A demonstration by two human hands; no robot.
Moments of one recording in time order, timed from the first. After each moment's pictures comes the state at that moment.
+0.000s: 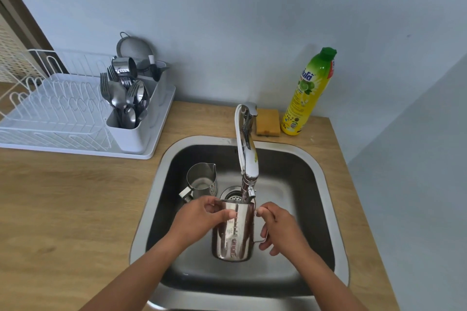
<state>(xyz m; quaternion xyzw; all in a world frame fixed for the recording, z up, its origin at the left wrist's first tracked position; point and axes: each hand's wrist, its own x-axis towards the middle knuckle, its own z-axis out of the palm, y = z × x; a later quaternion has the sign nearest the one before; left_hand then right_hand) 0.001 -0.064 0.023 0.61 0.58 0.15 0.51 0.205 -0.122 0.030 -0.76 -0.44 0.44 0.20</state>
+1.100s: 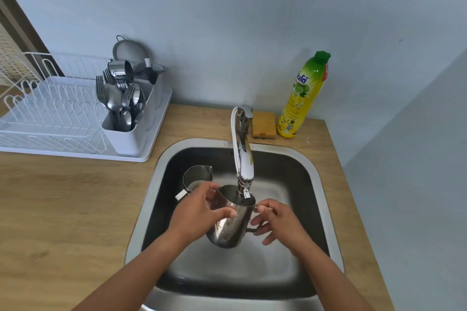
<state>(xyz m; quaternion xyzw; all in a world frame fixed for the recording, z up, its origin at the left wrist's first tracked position) 0.014 -0.058 0.034 0.68 0.57 0.20 0.42 0.222 -0.111 0.031 -0.70 -0.40 0.52 0.28</state>
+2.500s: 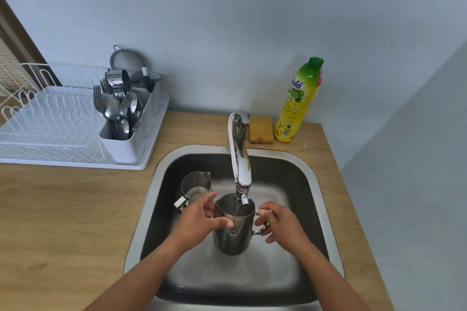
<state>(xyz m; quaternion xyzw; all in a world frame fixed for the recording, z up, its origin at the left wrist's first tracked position) 0.014 -0.053 0.017 0.61 0.55 0.20 0.54 0.228 -0.107 0.030 -0.73 -0.45 0.44 0.25</state>
